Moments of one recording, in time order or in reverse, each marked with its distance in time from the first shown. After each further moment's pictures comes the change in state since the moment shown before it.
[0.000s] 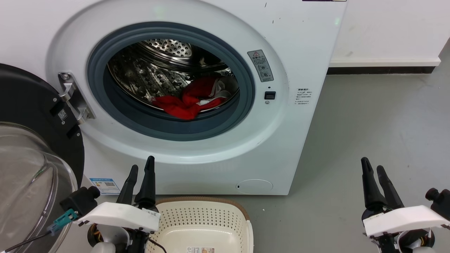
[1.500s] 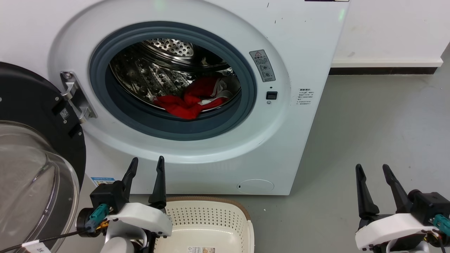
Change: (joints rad) left arm -0.028 0.022 -0.062 0.046 0.523 0.071 -0.125; right arm 0.040 0.000 -0.007 -0.044 -0.556 0.000 -0.066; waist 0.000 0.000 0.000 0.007
